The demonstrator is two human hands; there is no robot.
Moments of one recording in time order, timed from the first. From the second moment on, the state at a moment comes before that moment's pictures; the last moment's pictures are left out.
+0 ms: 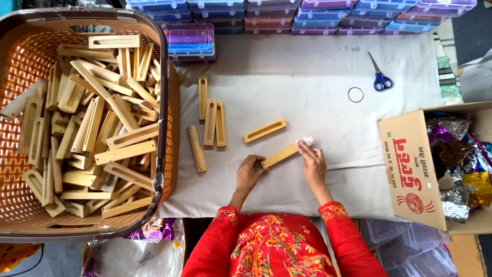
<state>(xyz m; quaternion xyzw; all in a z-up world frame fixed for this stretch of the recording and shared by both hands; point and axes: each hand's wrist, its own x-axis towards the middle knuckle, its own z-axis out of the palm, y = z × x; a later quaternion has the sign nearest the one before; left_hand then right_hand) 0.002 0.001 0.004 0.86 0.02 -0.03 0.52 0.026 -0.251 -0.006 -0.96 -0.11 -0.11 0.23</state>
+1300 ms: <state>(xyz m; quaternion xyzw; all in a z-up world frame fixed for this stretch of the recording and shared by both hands) -0.009 0.004 0.022 0.89 0.04 0.03 0.46 0.037 -0.244 0.024 -0.96 -0.10 -0.13 0.23</state>
